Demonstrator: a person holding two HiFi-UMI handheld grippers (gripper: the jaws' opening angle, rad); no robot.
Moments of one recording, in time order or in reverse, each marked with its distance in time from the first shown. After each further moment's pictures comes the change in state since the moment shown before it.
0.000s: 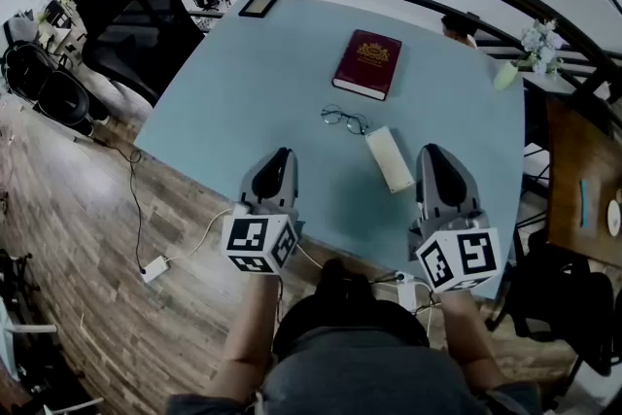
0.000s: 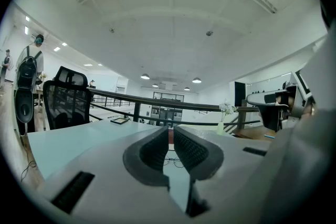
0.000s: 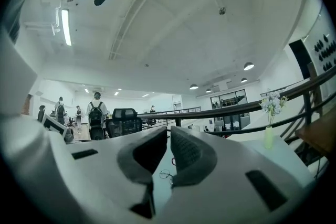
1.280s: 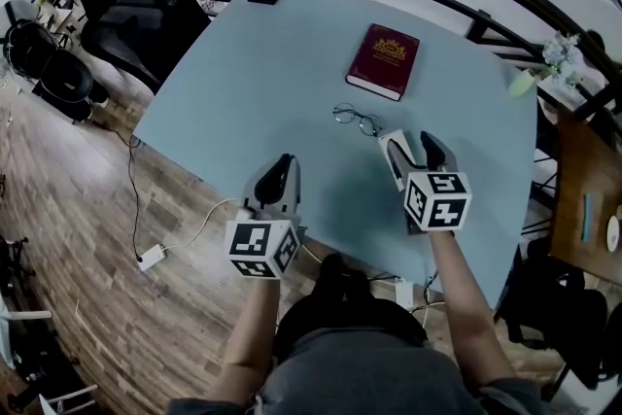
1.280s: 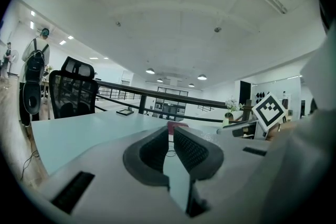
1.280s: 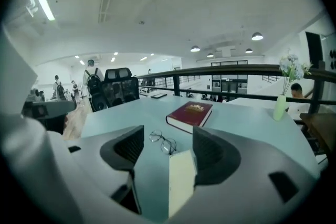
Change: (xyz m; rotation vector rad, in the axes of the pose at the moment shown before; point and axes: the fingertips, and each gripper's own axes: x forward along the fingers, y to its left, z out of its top) left arm 0.004 0.031 -0.030 -0.058 0.054 0.039; right arm 0.101 -0.027 -0.148 -0.017 0.459 -0.004
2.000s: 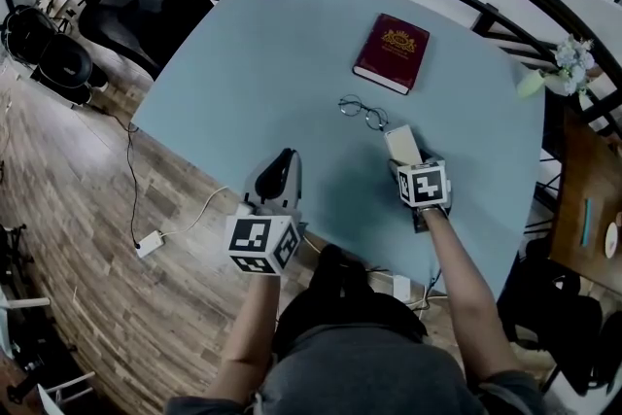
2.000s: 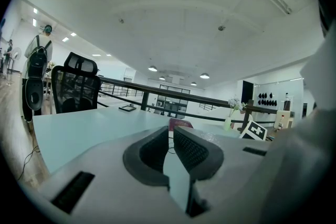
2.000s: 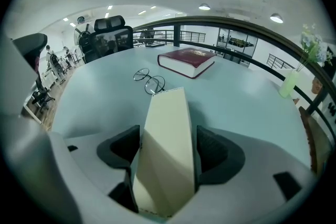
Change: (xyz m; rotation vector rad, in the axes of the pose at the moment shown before) left arm 0.004 0.012 -0.009 -0.028 0.025 0.018; right arm 0.053 -0.032 -0.135 -0.097 0.493 -0.050
